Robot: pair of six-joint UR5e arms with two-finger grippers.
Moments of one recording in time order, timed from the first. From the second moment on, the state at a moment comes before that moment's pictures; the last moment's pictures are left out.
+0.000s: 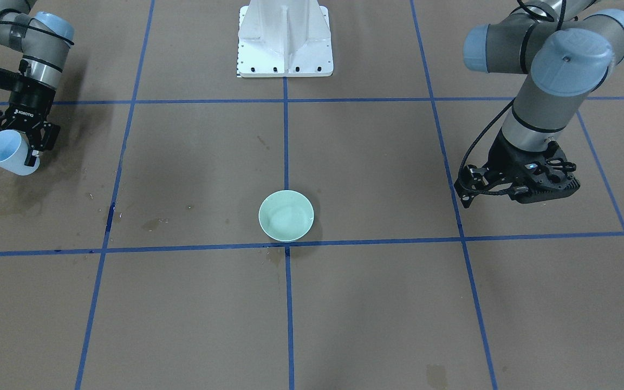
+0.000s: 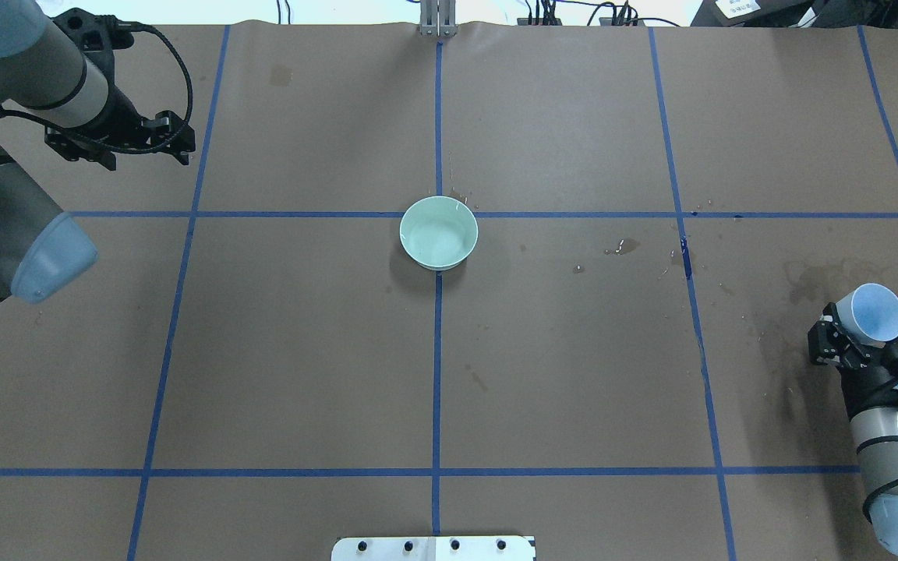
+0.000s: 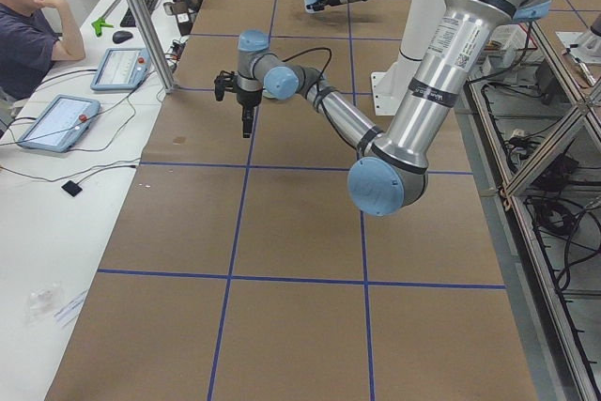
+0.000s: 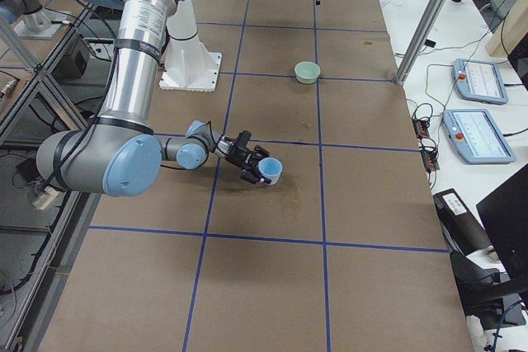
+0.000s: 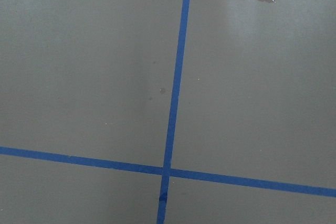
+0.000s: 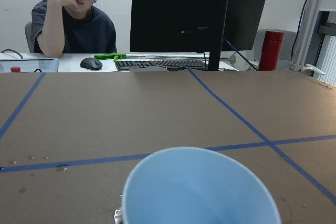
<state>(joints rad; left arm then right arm) -0.95 -2.00 -1.78 -1.57 -2.00 -0.96 0.11 -1.99 1.83 -1.15 0.50 1.99</state>
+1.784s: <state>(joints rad) -0.95 -1.98 -1.81 -1.57 -2.00 -0.96 -0.02 -2.10 1.85 -1.16 0.48 2.10</state>
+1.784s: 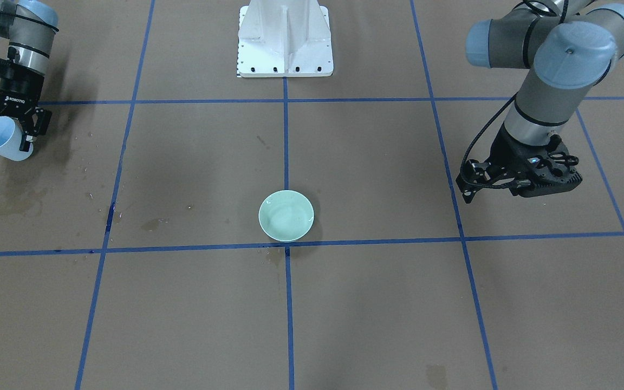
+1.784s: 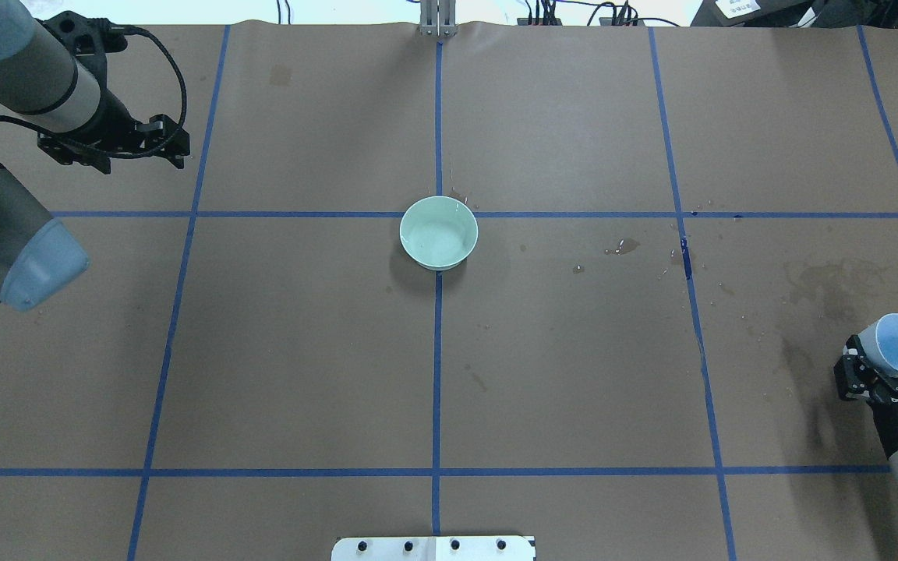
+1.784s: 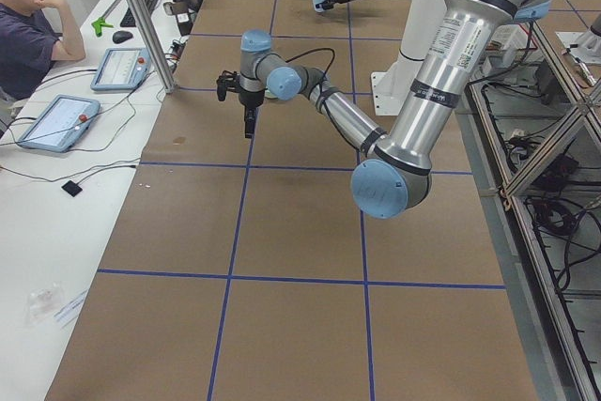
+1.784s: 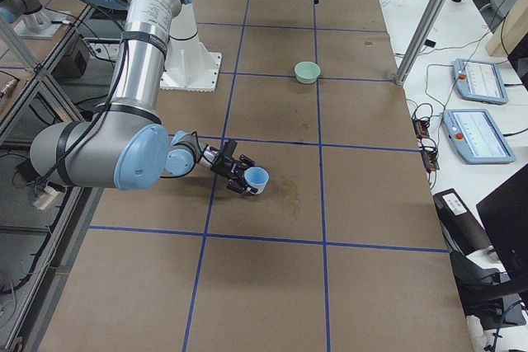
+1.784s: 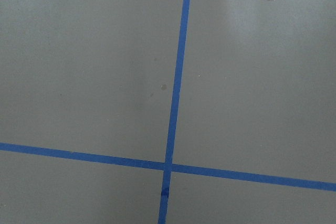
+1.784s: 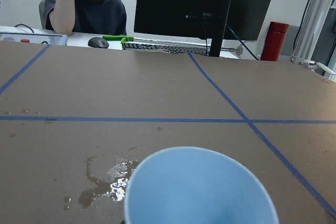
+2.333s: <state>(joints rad) -0.95 -1.98 -1.81 -1.57 -2.00 -0.96 -0.03 -2.11 1.85 -1.16 0.47 2.12</state>
